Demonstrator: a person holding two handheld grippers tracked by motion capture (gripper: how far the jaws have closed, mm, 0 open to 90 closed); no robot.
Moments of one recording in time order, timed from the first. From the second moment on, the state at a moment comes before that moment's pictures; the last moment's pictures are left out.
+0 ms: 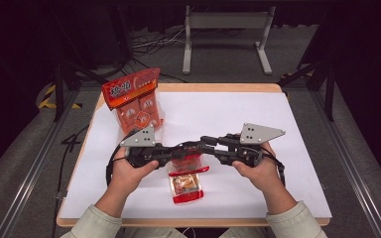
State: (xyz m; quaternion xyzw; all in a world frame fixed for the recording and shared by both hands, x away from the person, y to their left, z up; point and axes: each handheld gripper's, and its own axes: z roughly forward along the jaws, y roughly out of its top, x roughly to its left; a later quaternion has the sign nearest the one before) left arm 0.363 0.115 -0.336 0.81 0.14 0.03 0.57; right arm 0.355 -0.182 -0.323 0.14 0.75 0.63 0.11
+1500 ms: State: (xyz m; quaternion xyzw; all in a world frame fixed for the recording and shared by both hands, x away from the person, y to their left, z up) left arm 0.415 0.201 -0.299 0.82 0.16 0.12 0.53; right arm 0.386 -0.216 -0.349 0.20 0.77 0.59 0.13
